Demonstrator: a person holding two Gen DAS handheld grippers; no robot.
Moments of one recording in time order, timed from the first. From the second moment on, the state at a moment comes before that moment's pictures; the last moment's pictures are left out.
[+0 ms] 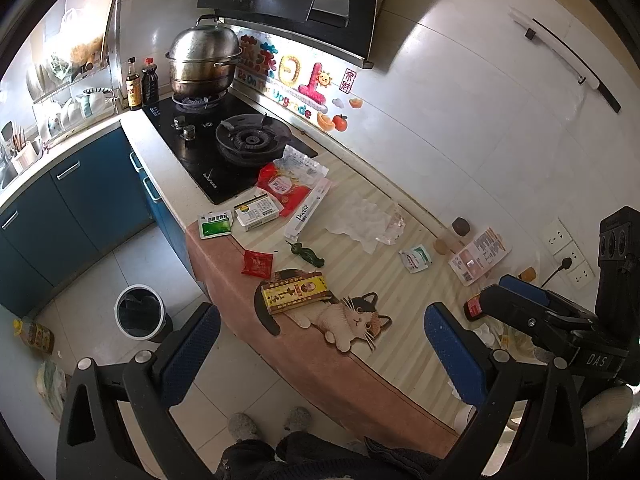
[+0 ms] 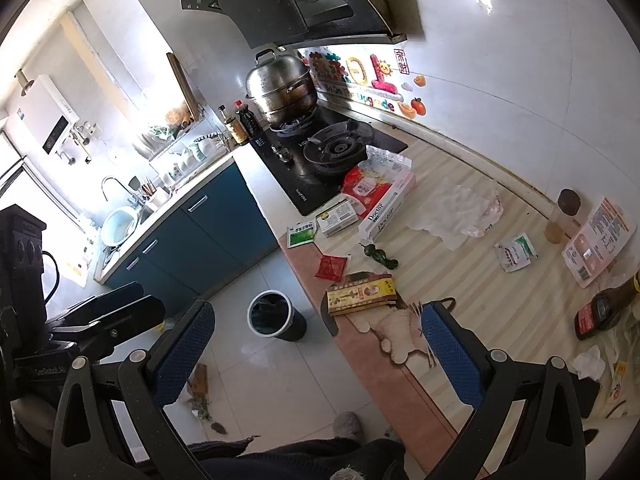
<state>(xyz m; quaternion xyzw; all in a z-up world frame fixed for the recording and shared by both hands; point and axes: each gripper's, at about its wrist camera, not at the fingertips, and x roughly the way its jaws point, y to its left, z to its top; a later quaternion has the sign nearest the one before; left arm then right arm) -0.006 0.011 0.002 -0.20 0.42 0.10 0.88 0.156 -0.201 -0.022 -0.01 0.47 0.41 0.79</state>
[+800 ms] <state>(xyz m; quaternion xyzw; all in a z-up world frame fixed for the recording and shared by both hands) -0.007 0.019 0.009 -0.20 0.42 0.09 0.88 0.142 -0.182 -0.025 -0.01 0.47 0.41 0.79</state>
